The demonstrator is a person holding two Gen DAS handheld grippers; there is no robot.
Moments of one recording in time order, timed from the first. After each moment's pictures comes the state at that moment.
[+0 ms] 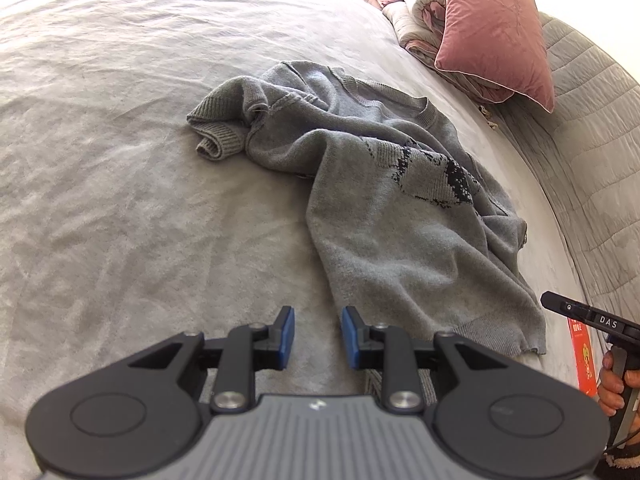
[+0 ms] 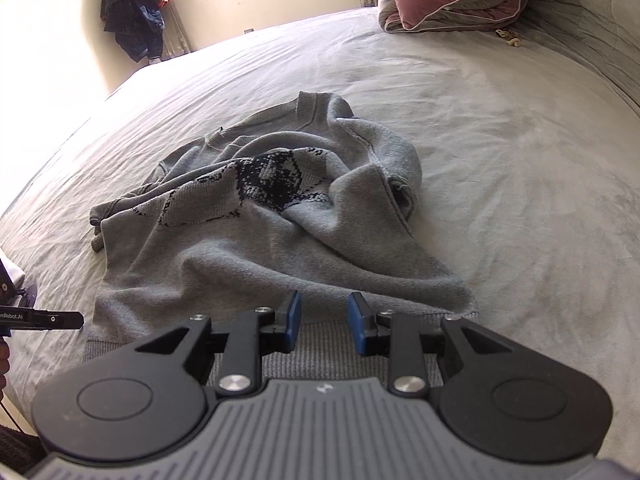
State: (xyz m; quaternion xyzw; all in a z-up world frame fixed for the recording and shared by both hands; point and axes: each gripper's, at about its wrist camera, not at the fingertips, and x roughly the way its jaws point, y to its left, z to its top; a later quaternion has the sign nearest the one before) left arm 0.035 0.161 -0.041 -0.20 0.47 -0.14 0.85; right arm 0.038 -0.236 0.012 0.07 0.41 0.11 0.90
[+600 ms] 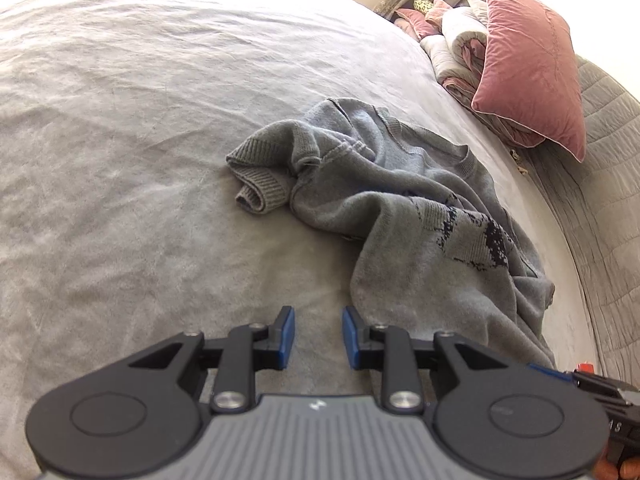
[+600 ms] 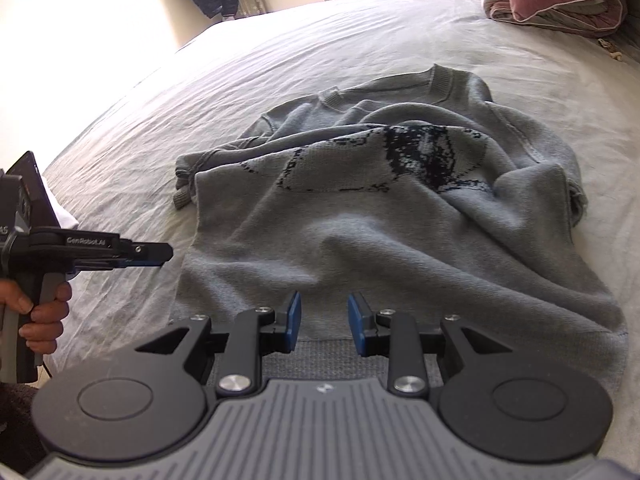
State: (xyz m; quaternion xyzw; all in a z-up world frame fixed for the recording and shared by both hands) left arm 0.069 0.182 -0.046 -0.24 0.45 -0.09 0.85; right arm 0.049 -0.132 0.006 0.04 0.44 0.22 0.87
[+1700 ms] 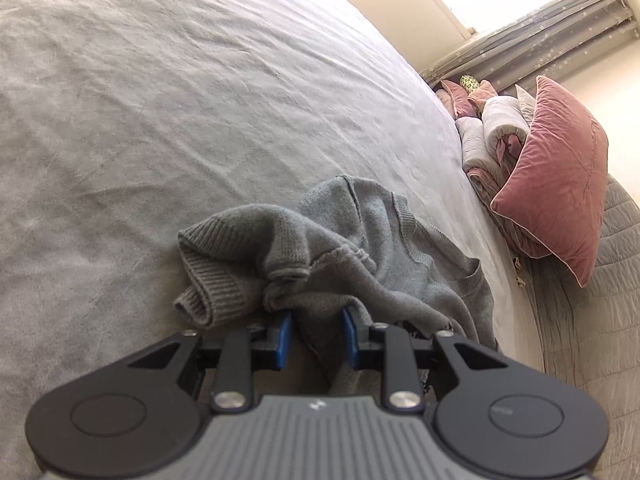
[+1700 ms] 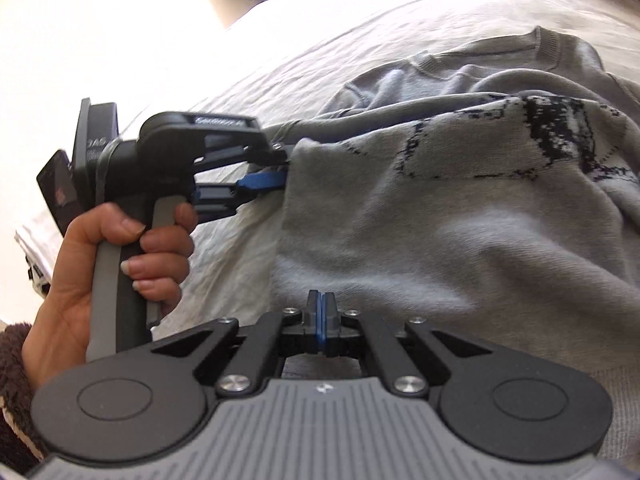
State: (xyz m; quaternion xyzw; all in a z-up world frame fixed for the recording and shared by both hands) left arm 0.143 0.176 -0.054 -0.38 0.39 -0.03 0.83; right arm 0.080 -0.072 -0.016 0.10 0.46 0.28 0.84
